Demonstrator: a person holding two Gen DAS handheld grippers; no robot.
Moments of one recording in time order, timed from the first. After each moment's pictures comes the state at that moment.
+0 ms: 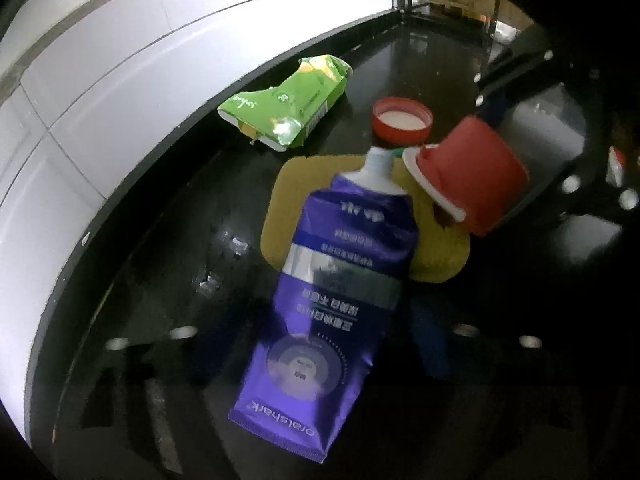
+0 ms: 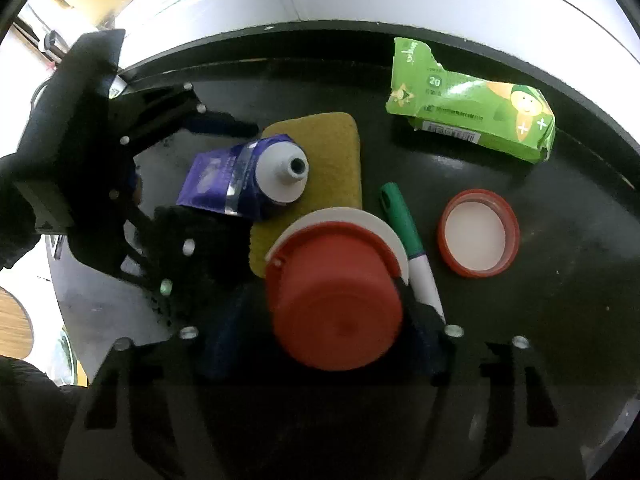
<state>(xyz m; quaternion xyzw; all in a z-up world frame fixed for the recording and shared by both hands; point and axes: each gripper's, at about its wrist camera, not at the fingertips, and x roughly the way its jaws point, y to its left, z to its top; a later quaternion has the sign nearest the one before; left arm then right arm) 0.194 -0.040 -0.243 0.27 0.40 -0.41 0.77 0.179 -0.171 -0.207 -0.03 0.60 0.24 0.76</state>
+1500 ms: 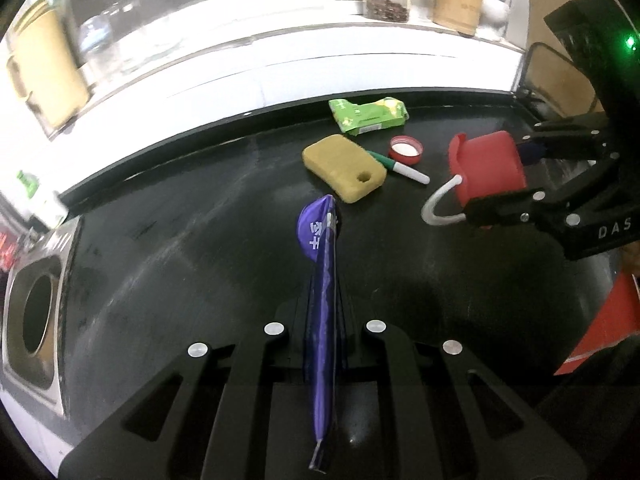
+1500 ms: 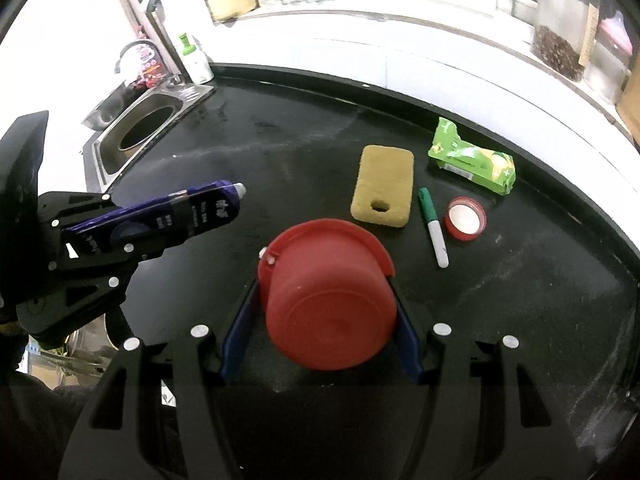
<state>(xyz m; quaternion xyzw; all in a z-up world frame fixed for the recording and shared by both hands) -0.021 -0.028 -0.125 0.09 0.46 -0.09 0.88 0.043 -0.179 -0.102 -0.11 0.50 0.31 0.80</state>
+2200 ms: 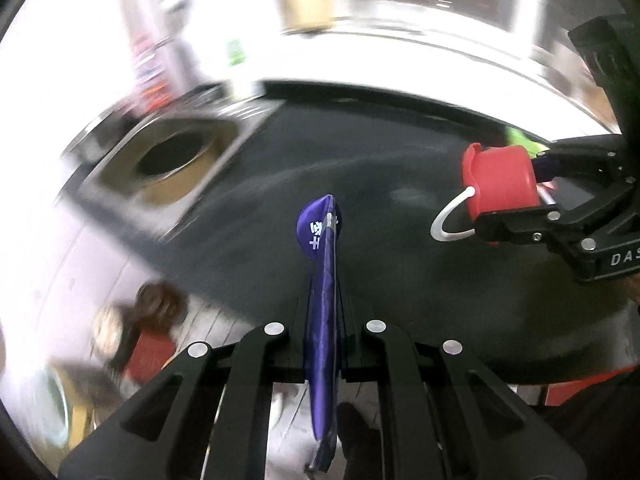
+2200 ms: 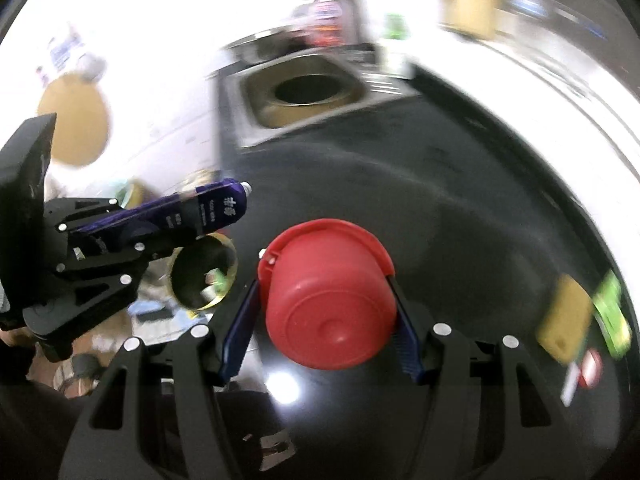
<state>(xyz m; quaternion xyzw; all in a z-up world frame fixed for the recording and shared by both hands) -0.189 0.130 -0.097 -0.06 0.45 0.19 0.87 -0.053 0.036 -0.075 -0.22 0.44 0.53 0.69</state>
